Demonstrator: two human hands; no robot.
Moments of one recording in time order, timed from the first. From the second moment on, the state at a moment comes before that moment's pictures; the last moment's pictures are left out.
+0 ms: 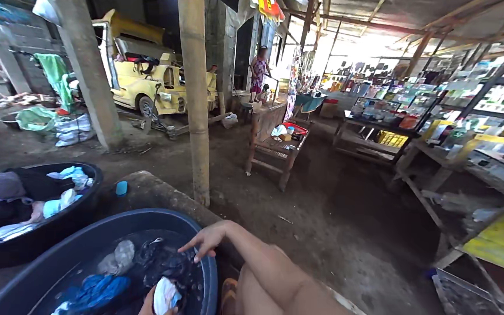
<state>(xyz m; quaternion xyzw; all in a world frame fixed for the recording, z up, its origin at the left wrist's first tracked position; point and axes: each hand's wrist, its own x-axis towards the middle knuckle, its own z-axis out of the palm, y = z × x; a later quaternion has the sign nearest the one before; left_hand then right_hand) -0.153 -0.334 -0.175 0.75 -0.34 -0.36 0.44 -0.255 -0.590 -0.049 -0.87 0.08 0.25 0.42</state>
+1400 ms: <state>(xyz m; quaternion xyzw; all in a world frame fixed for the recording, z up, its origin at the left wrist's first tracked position) 0.004 0.101 -0.099 0.98 0.13 0.01 0.13 -0.139 -0.488 -0.150 -0.92 -0.01 0.37 0.11</state>
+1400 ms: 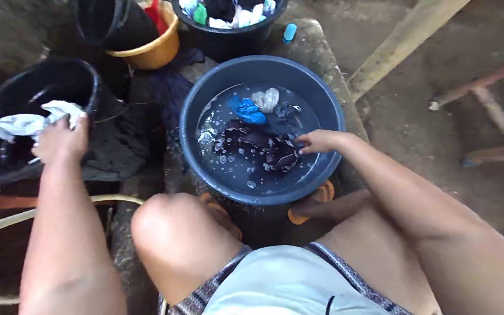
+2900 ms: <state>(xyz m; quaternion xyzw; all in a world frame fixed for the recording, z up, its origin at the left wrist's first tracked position) 0.018 -0.246 -0.283 0.81 0.14 -0.18 0.53 -0.084 -0.510 -0.273 -0.78 0.37 0.11 0.48</state>
